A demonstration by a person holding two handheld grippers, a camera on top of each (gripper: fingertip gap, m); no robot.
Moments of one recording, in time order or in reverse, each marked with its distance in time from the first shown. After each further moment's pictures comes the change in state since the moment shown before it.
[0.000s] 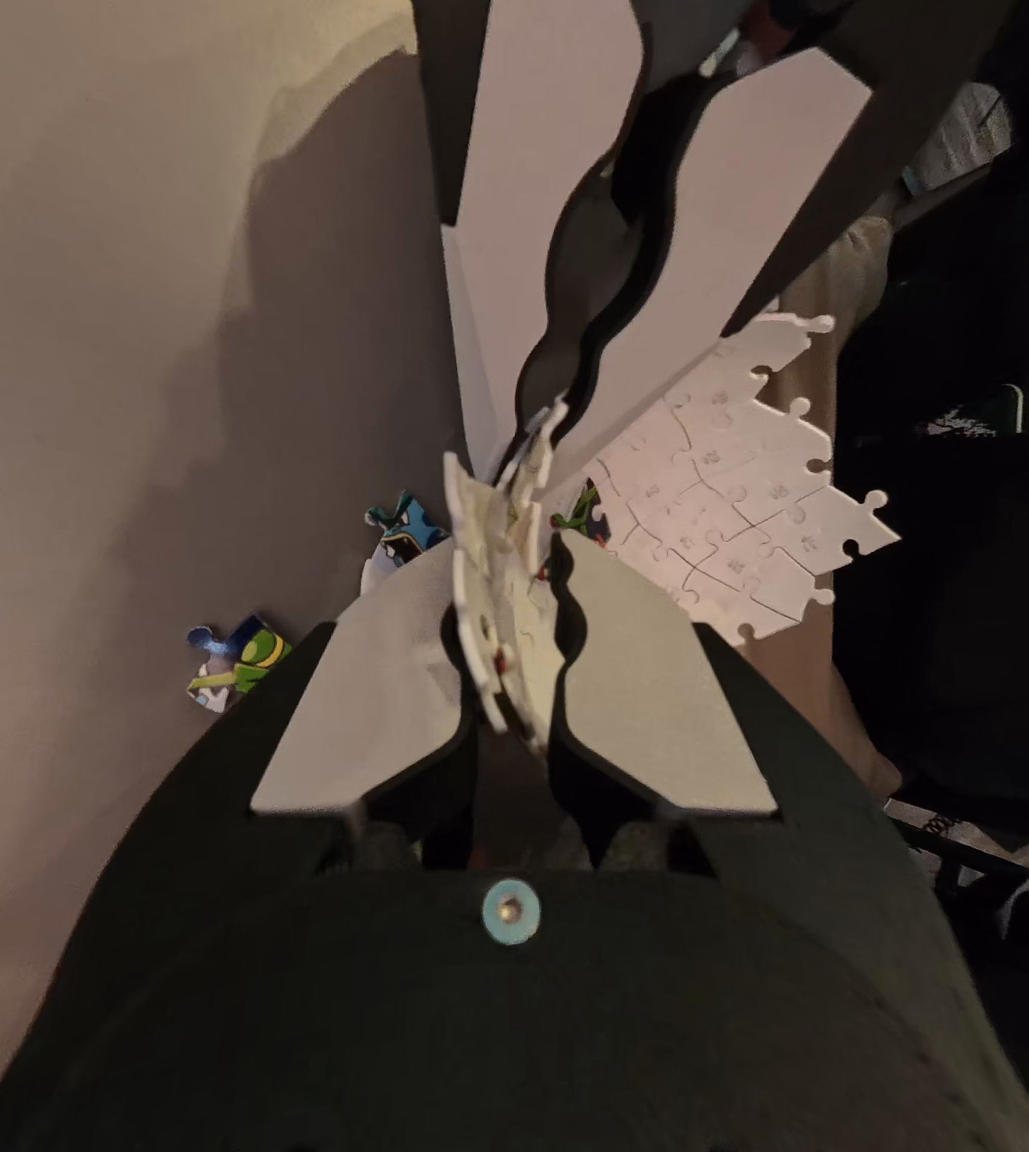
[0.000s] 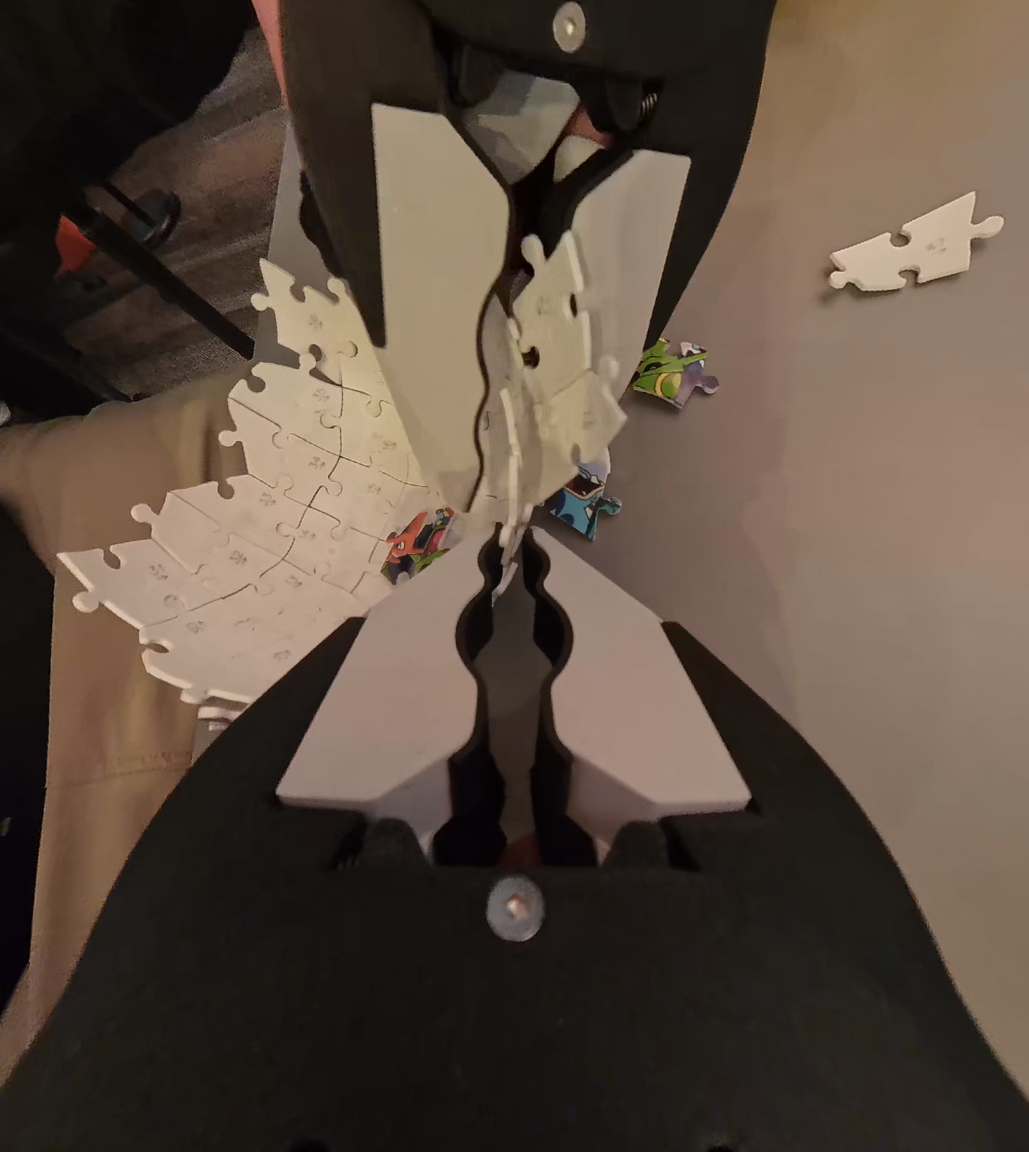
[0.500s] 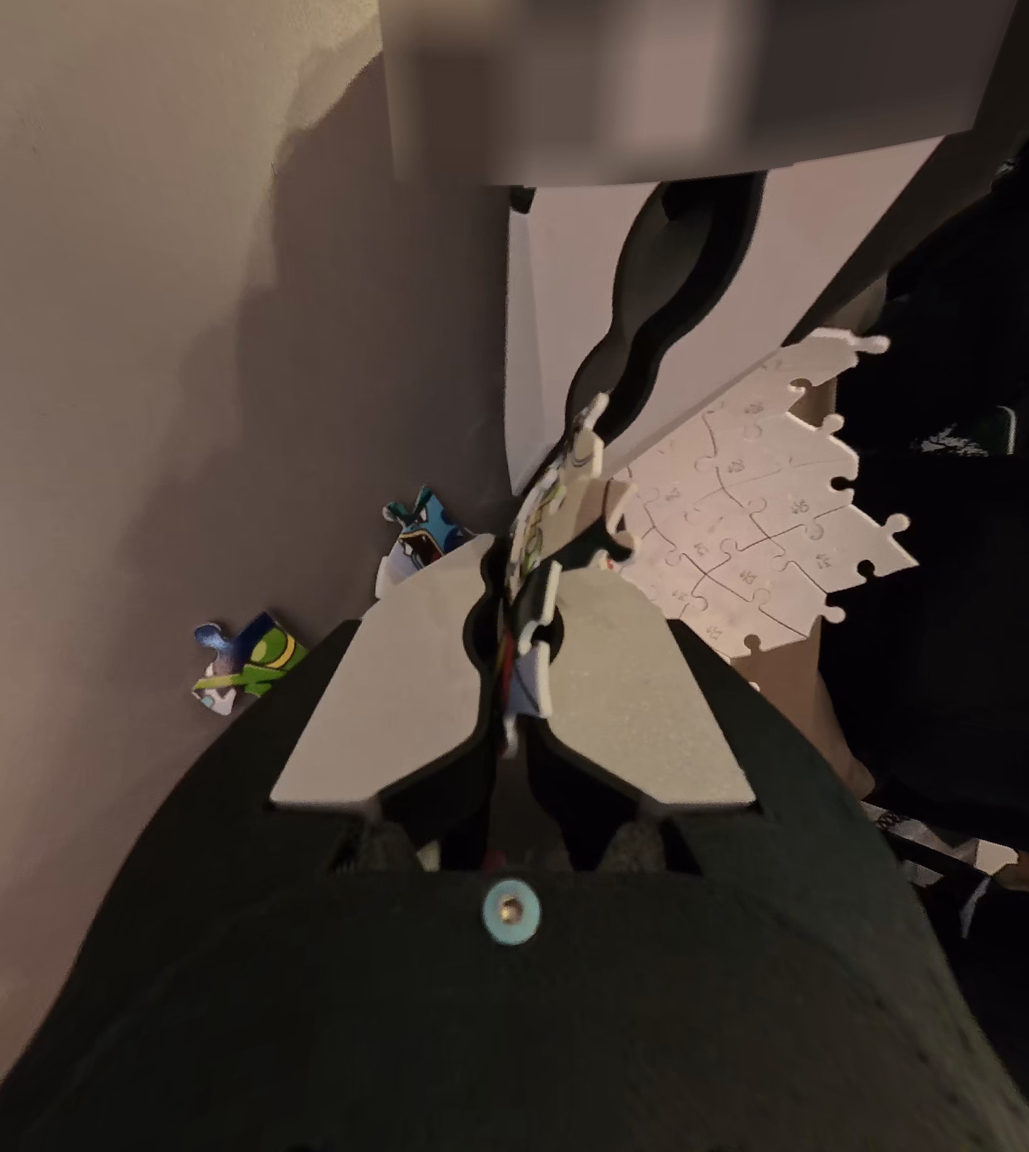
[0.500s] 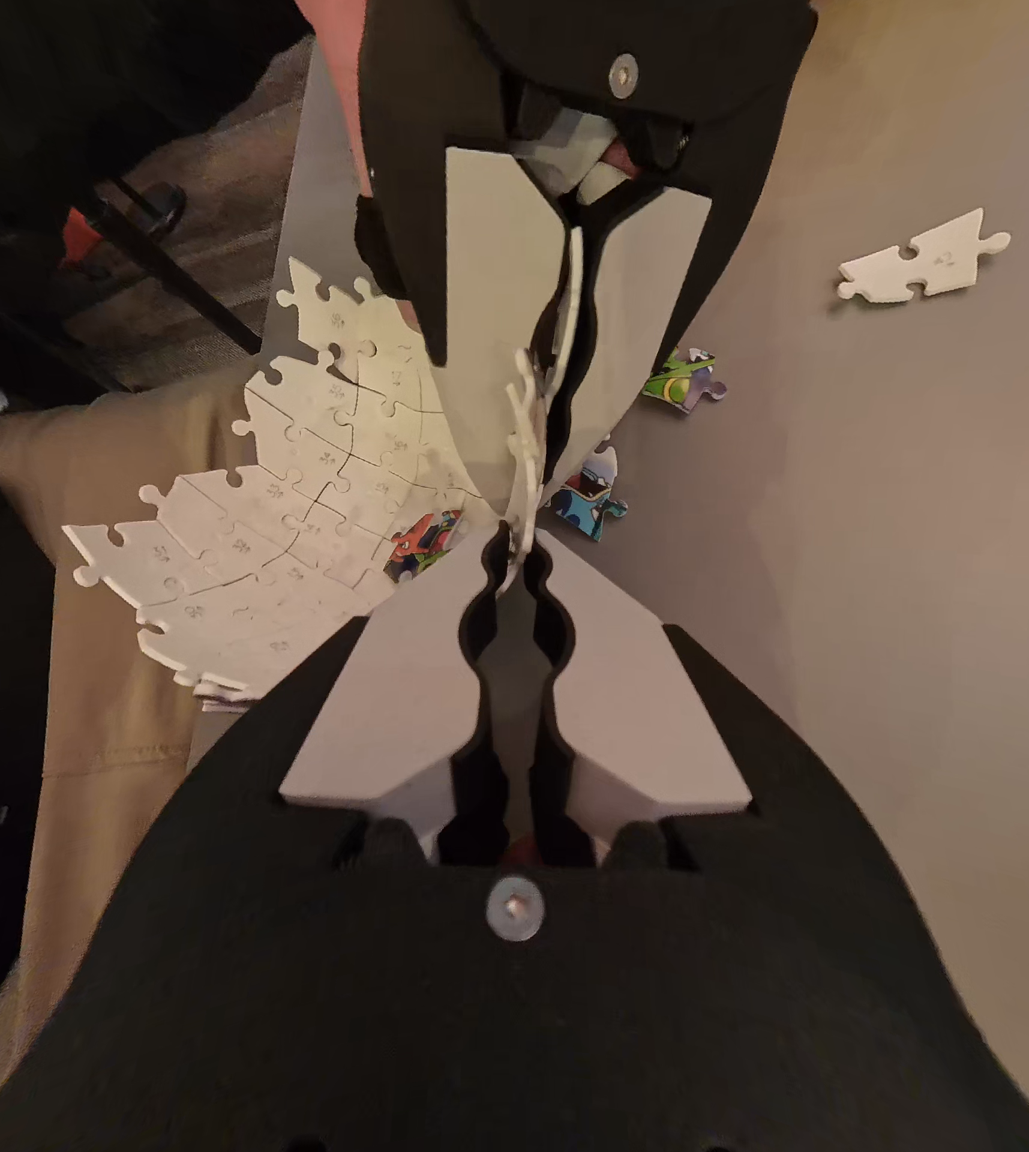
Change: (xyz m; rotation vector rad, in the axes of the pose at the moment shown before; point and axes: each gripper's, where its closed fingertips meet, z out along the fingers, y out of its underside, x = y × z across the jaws) left arm -0.006 0.002 0.004 -0.019 0.020 -0.062; right arm -0.003 -0.001 -0.001 0.005 -0.006 -0.028
